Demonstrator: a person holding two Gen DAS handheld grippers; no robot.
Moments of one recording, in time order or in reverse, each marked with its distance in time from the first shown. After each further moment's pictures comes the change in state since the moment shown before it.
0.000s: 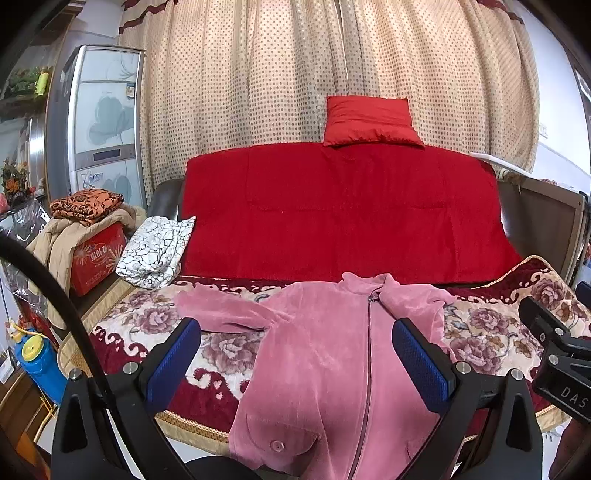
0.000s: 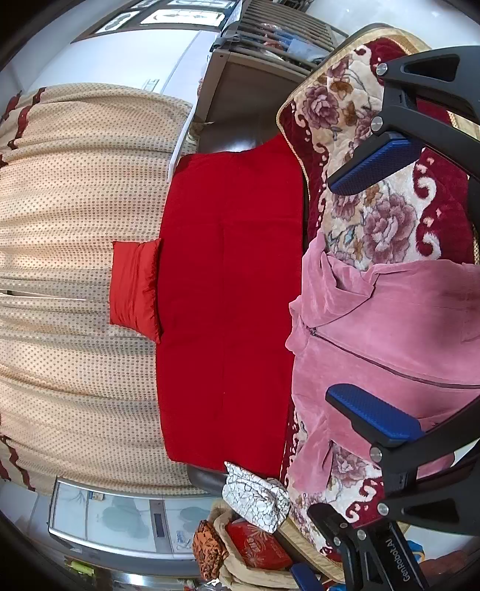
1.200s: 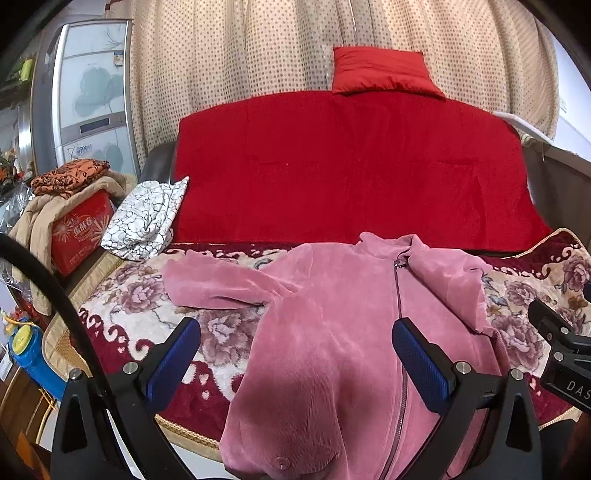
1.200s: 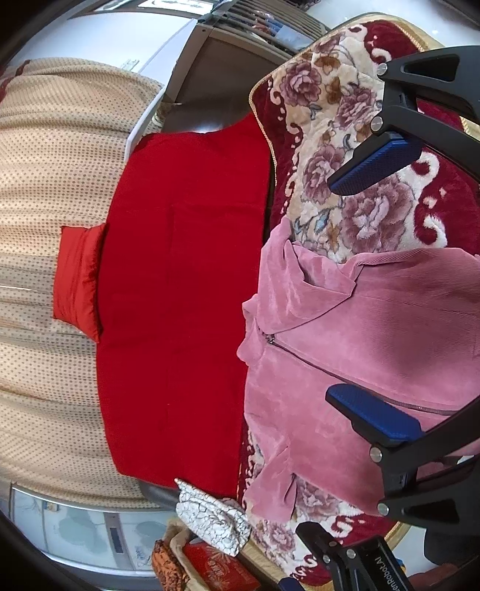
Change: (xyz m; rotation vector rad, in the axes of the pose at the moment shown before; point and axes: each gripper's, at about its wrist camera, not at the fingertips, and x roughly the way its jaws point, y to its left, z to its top) left arm 0.115 0.000 -0.027 0.024 0.153 0.038; right arm 0.118 0.017 -0.029 -0.048 0.184 -0.016
